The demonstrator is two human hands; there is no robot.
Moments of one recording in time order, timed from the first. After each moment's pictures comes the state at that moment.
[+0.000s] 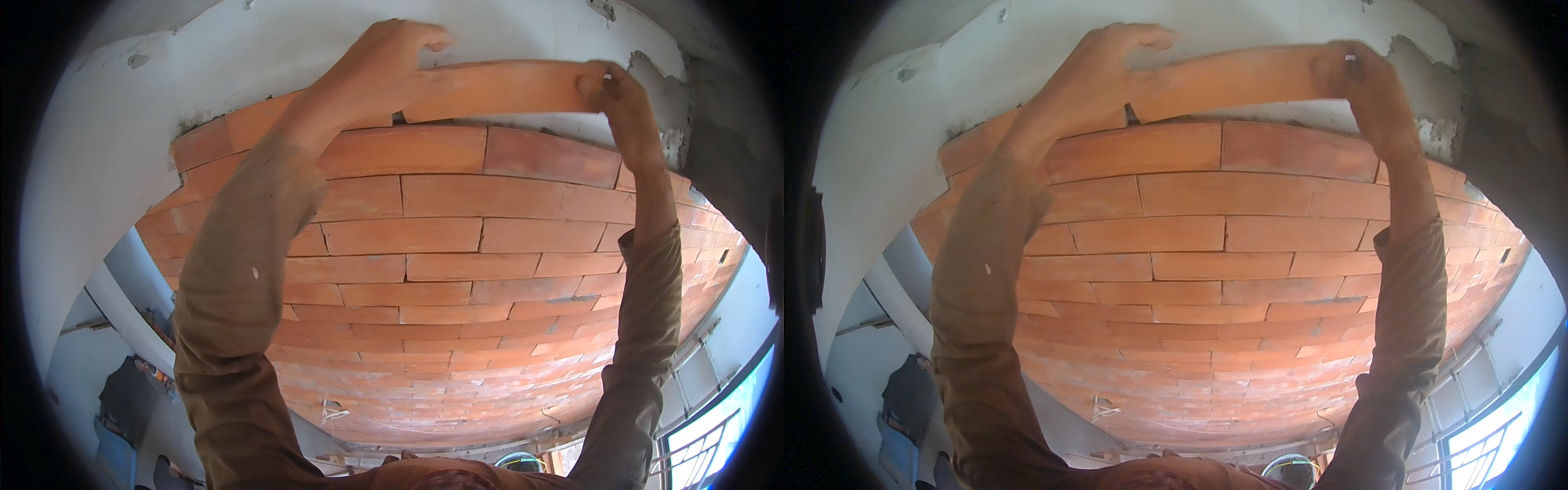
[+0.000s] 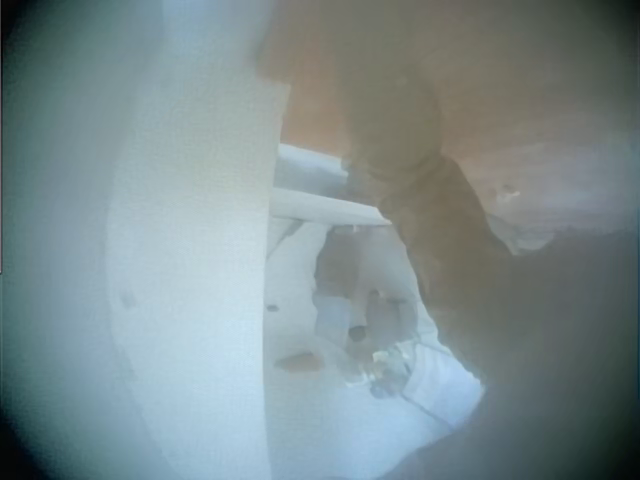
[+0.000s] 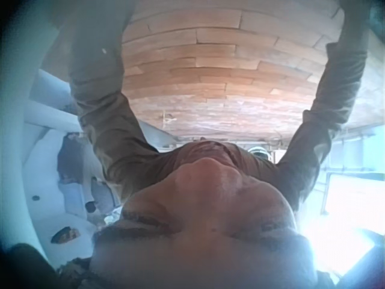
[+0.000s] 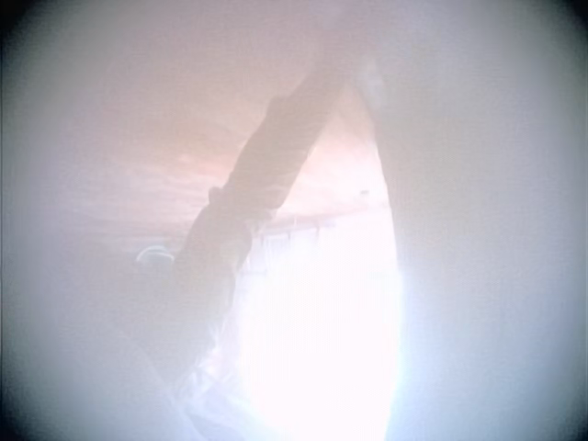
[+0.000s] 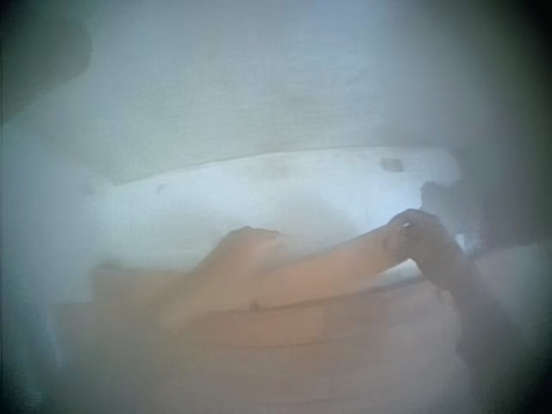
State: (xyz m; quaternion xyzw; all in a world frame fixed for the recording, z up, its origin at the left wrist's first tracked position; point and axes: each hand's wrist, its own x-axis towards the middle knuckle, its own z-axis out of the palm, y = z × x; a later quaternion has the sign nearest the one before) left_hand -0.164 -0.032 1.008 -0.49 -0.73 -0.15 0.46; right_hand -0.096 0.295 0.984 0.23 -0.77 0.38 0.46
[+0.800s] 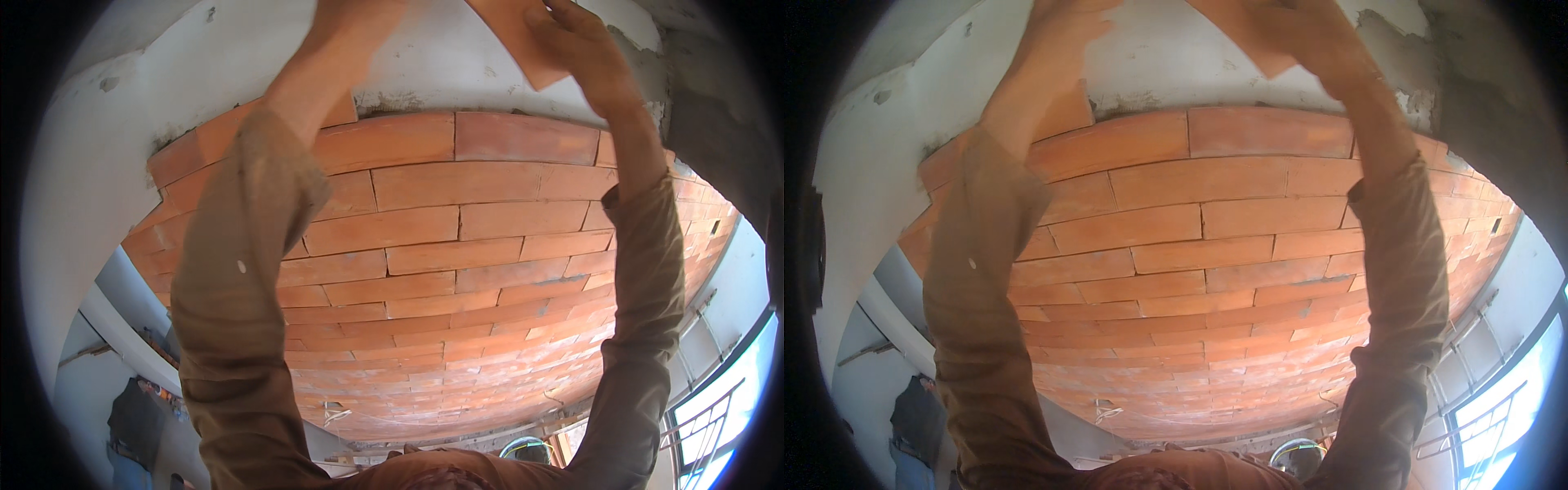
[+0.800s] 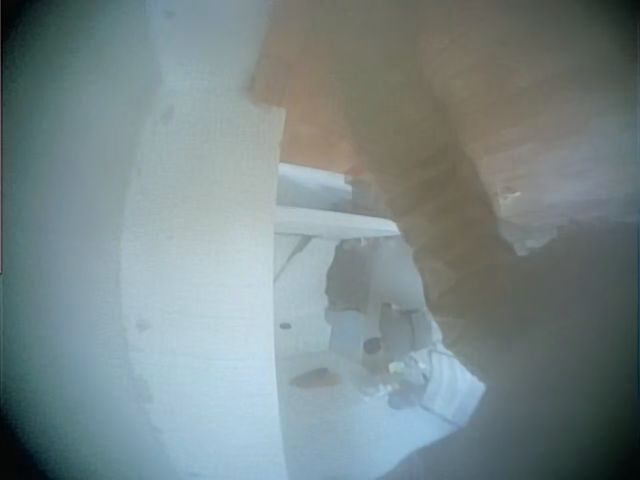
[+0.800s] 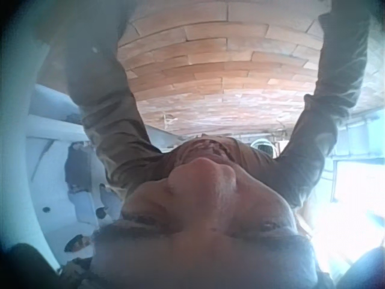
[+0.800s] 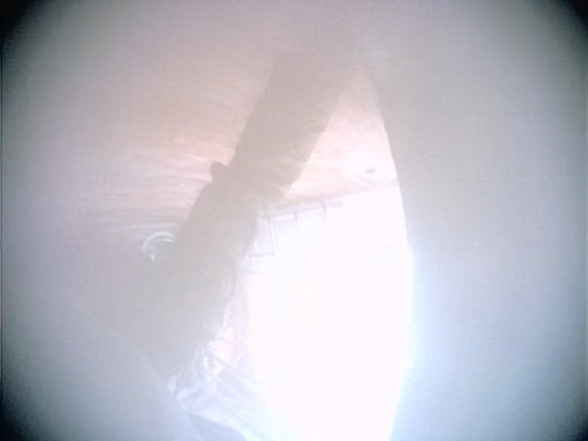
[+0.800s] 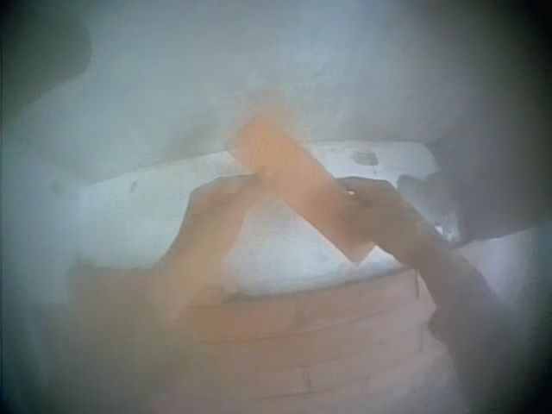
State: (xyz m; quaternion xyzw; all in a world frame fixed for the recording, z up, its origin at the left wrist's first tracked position) left_hand -0.101 0.013 1.028 -0.39 -0.64 -0.57 0.35; right_hand -0.058 0.225 1.019 0.18 -0.81 0.34 0.45
